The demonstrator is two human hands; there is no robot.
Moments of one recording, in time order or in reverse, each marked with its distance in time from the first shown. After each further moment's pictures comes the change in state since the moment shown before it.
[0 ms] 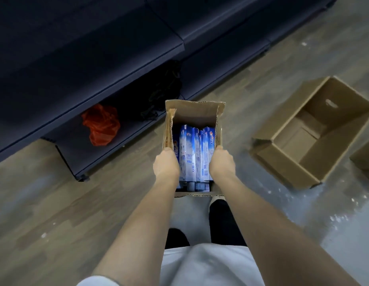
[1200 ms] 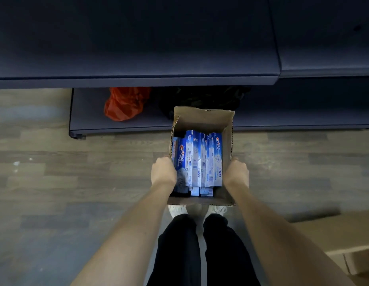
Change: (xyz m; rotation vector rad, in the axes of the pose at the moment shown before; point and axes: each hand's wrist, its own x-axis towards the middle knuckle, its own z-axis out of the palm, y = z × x) left_hand 0.260 0.004 0.047 -0.414 0.005 -0.500; right_hand 0.301 -0.115 0.019 -0.298 -0.200 -0.281
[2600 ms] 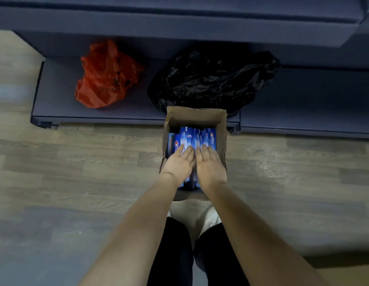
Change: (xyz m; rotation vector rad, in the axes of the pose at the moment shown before) left_hand 0.158 0.038 0.151 1.123 -0.092 0.712; right_hand 0.176 -0.006 0.133 -0.541 0.004 -0.649
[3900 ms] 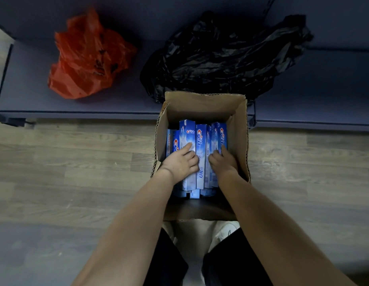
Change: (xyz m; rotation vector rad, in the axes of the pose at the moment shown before) left_hand 0.084 -0.010 0.078 0.353 0.030 0.226; right_hand 0.109 0.038 0.078 -0.903 -0.416 -0.244
